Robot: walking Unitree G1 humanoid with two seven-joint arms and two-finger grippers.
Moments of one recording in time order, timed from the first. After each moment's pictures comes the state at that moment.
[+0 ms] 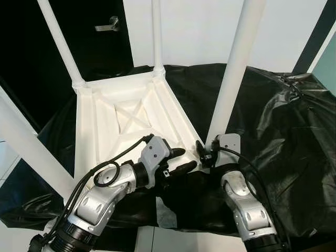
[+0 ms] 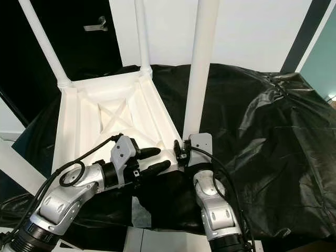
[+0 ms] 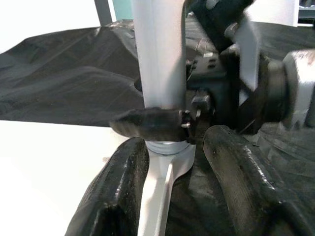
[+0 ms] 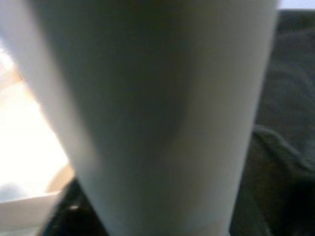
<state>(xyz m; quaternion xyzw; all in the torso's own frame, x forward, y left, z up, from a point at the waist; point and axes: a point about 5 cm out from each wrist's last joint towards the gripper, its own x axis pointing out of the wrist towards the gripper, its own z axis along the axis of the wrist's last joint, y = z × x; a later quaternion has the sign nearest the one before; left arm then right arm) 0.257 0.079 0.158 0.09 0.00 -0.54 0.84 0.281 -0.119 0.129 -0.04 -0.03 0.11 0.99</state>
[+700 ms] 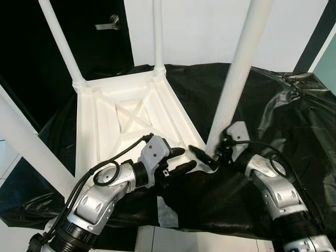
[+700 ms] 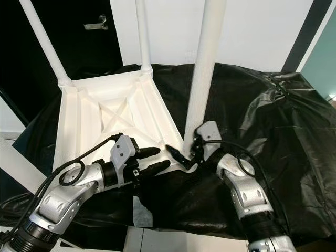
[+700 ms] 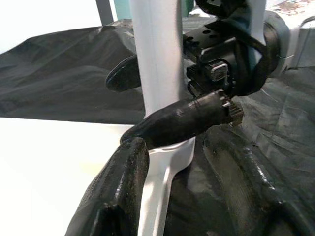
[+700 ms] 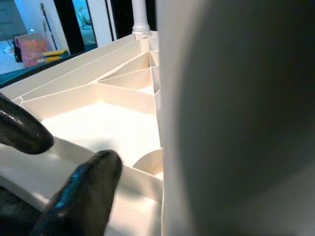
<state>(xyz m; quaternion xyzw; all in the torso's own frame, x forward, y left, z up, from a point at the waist) 0.258 0.082 0.159 0.10 0.01 -0.54 0.84 0.304 -0.135 0.141 -0.11 -0.02 0.39 0.91</state>
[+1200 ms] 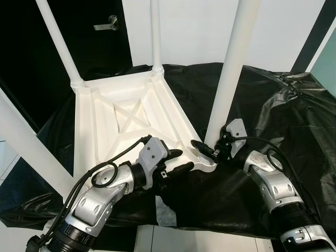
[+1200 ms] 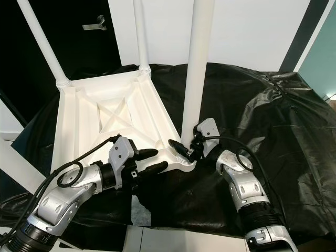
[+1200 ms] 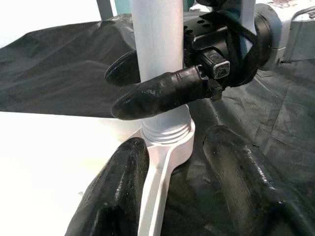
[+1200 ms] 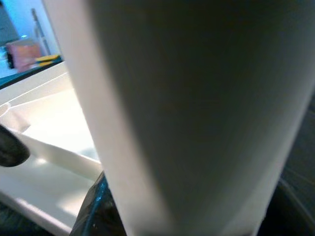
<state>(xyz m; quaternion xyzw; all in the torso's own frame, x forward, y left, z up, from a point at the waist) 0.257 0.084 0.155 0.10 0.01 -0.53 0.84 0.309 -0.140 0.139 -0.09 -0.03 0.36 0.93</state>
